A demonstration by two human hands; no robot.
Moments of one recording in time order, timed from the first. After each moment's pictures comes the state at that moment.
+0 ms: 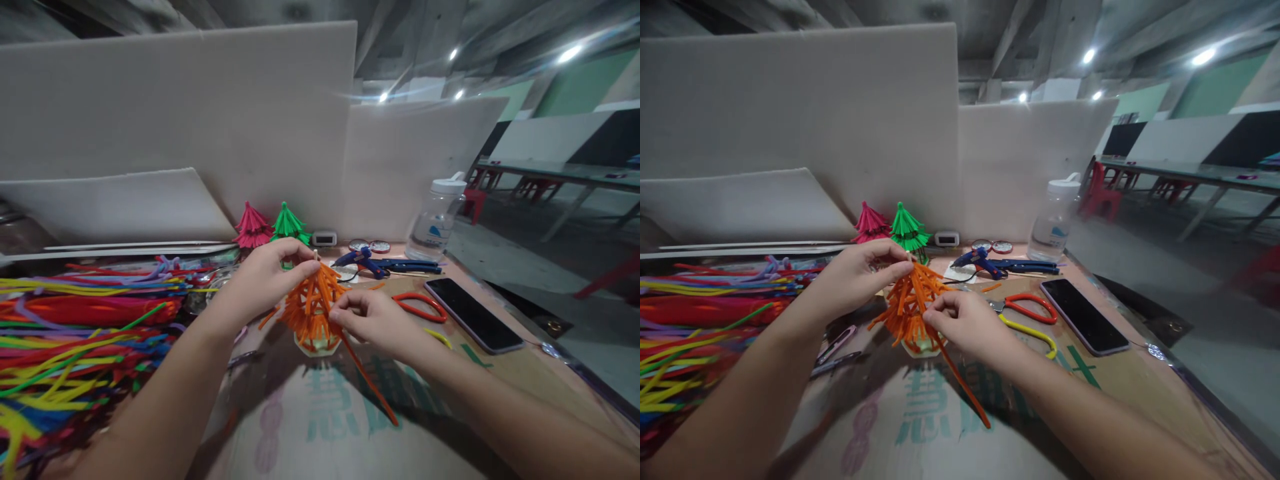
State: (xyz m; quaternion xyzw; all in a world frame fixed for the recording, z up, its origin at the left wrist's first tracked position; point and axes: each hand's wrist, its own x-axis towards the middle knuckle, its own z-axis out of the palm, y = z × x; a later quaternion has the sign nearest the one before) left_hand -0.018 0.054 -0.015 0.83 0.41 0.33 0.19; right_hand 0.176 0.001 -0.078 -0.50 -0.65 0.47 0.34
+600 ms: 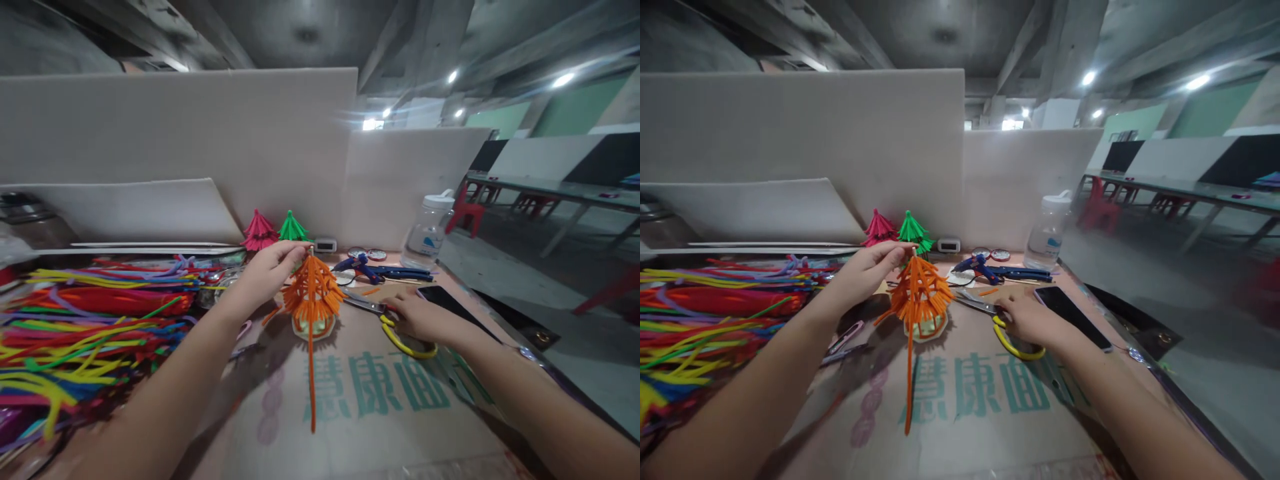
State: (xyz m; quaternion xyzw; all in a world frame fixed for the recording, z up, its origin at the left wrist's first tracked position) left_hand -0.029 0.060 -0.021 0.81 0.40 0.37 0.20; right_hand 0.293 0.021 -0.122 -0.58 -0.81 0.10 0.02
